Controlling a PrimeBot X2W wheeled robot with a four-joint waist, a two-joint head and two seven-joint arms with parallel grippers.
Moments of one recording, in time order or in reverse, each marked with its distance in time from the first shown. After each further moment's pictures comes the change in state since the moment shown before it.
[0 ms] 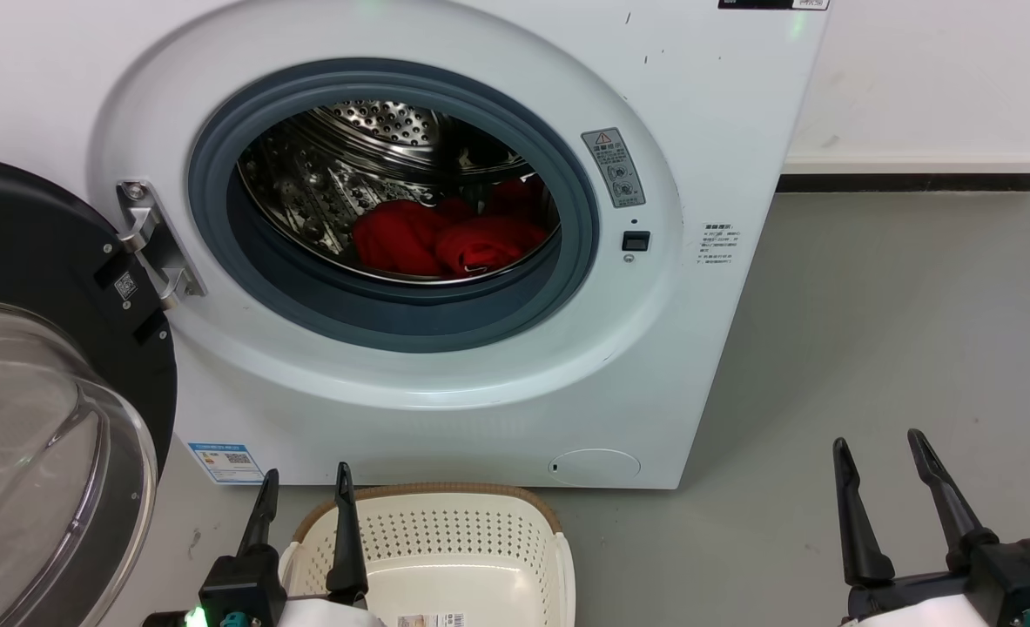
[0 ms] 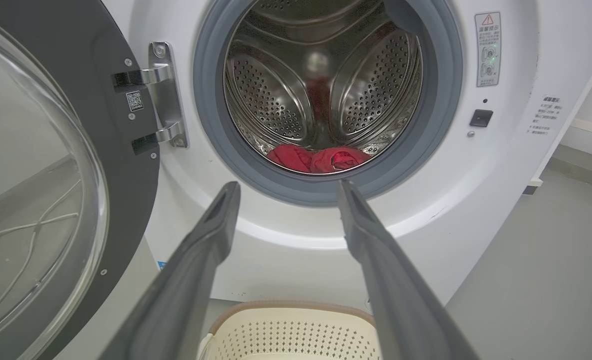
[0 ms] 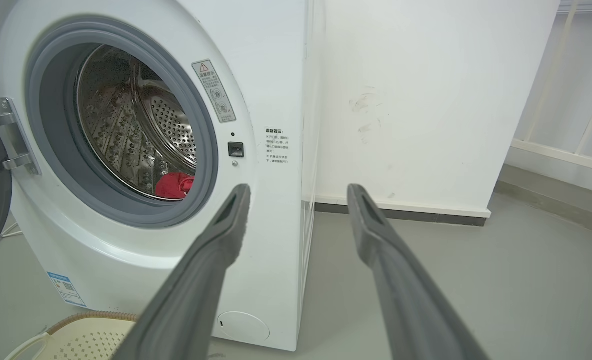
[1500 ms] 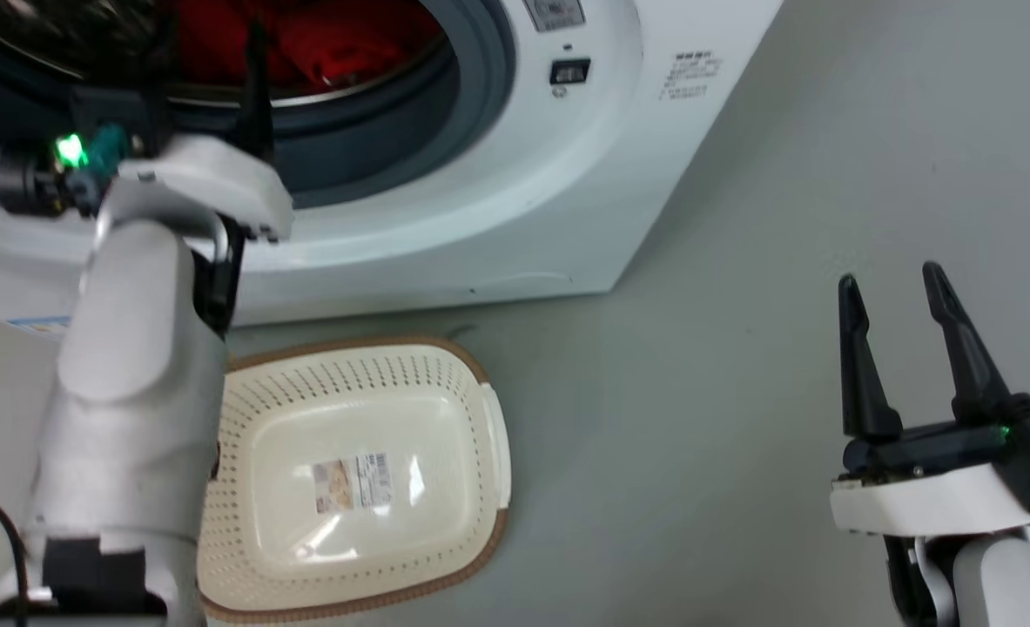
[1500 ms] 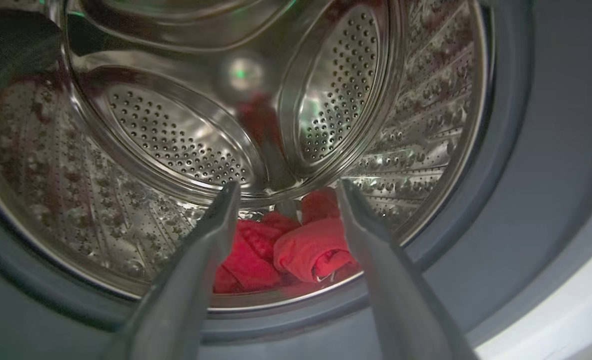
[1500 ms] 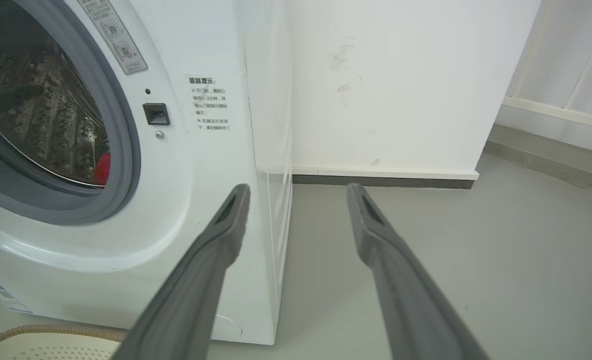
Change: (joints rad) left arm -0.942 0.132 0.082 0.590 0.072 -0.218 -0.003; right arm -0.238 -0.002 0.032 -0.046 0.047 0.000 0.000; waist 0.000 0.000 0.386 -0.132
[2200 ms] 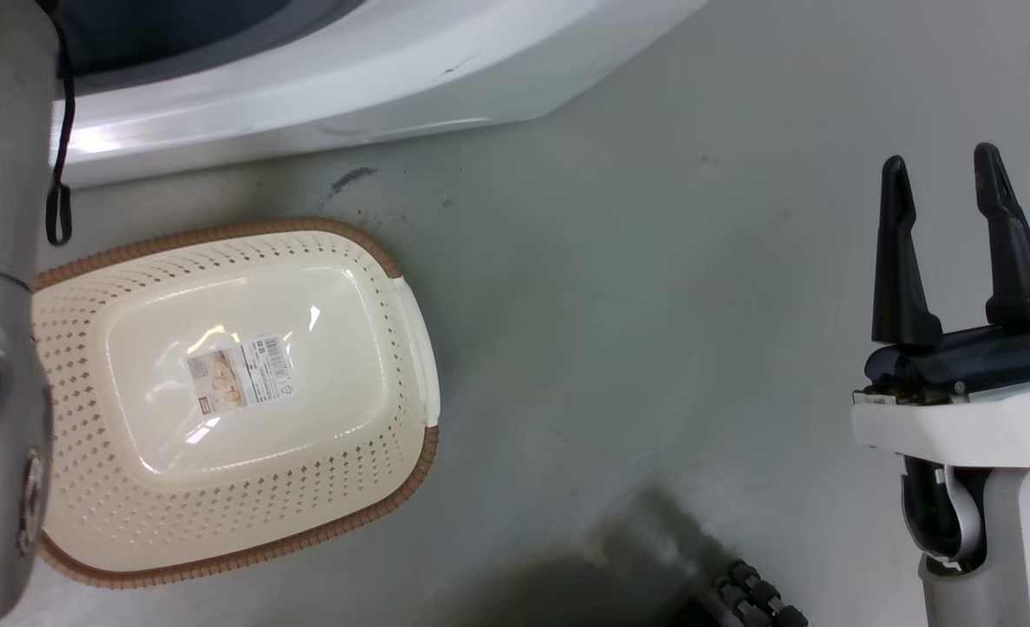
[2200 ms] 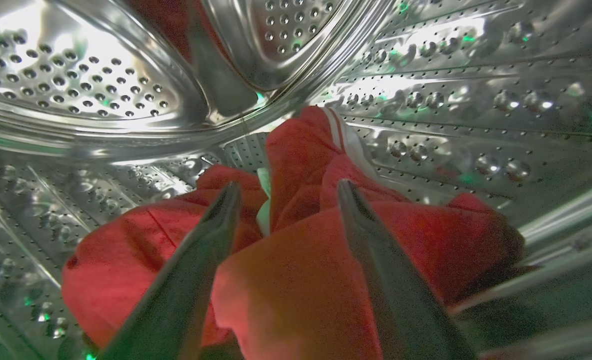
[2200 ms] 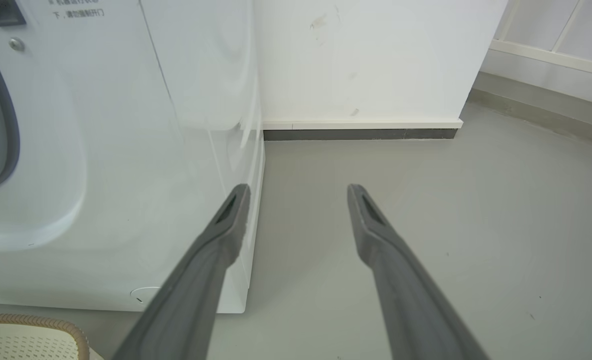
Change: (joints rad) left arm -0.655 0.122 -0.204 0.414 -0.038 -0.038 0.254; right arm -0.167 -0.001 -0.002 -0.044 0.092 0.000 0.000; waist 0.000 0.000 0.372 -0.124
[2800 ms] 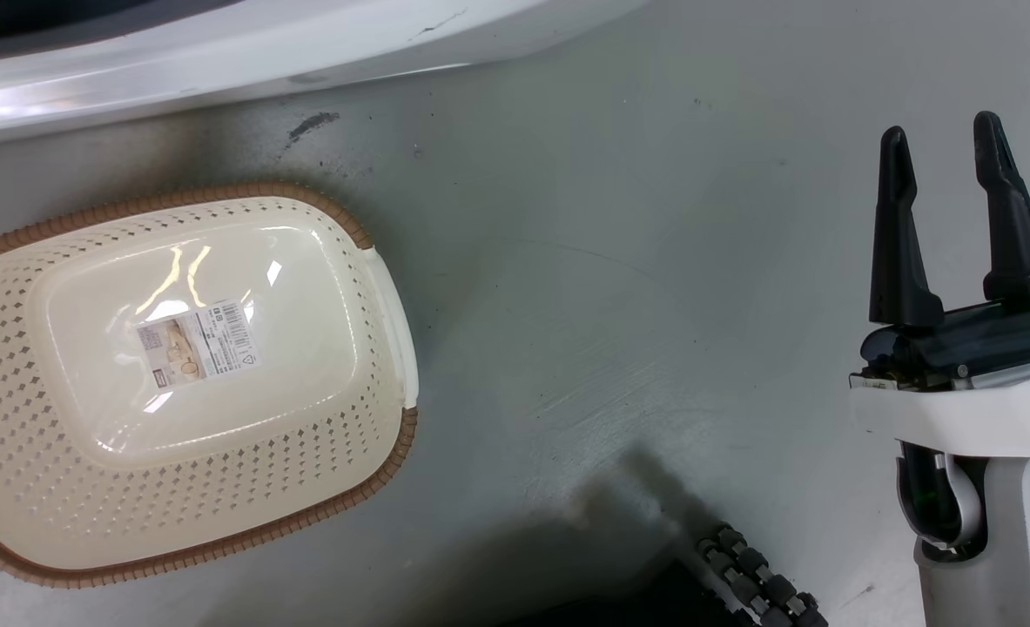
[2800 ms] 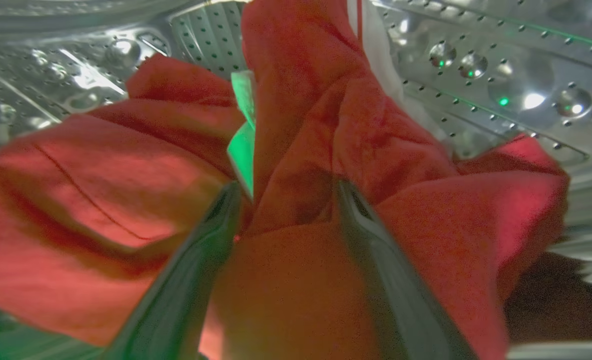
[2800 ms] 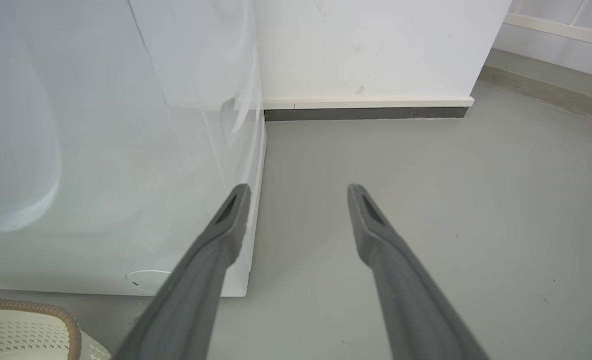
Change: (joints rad) left arm -0.224 0.086 -0.285 -0.024 -0.376 0.000 0.550; right arm -0.039 0.000 0.024 -0.018 0.038 0.000 0.000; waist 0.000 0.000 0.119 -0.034
